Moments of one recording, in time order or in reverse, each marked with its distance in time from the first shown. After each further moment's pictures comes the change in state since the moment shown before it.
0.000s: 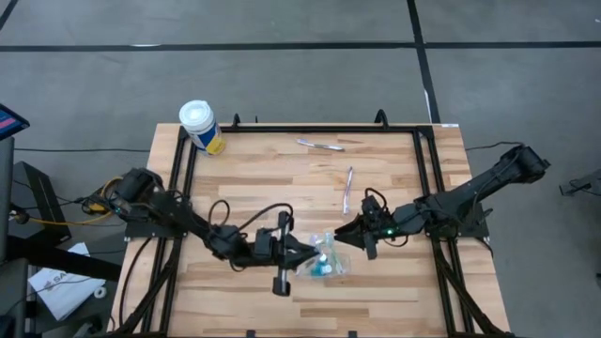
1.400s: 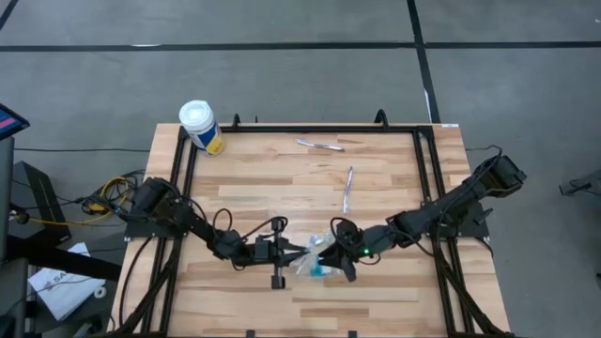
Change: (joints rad) left arm 0.014 0.156 -0.301 0.353 -0.034 0.097; right arm -0.002 0.324 0.000 0.227 -0.138 -0.045
